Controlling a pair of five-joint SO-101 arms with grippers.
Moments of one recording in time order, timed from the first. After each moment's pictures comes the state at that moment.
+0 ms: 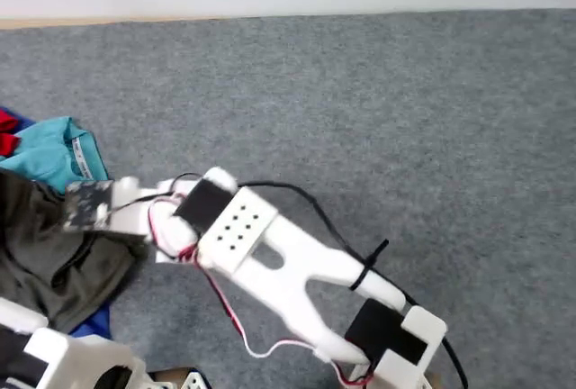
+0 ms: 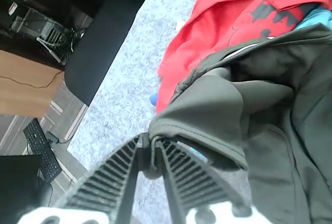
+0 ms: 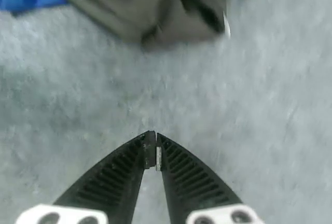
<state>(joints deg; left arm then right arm) -73.1 1.6 -38.3 99.5 -32.9 -61.1 6.2 -8.0 72.1 35.8</state>
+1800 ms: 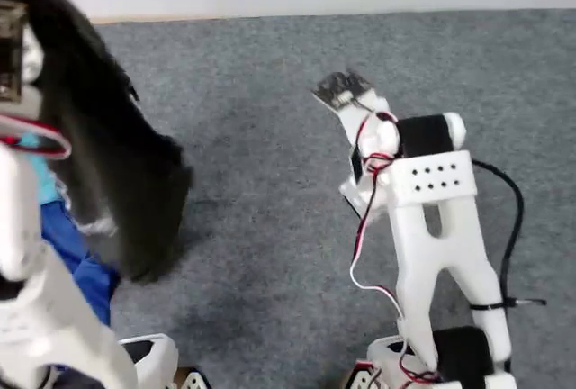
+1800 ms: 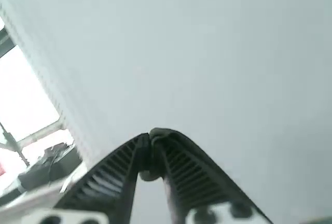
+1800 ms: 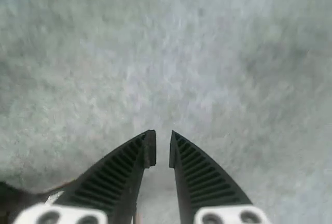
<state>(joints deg) -11.6 -23.9 -33.7 60.4 -21.1 -11.7 -15.9 8.9 99.9 24.9</state>
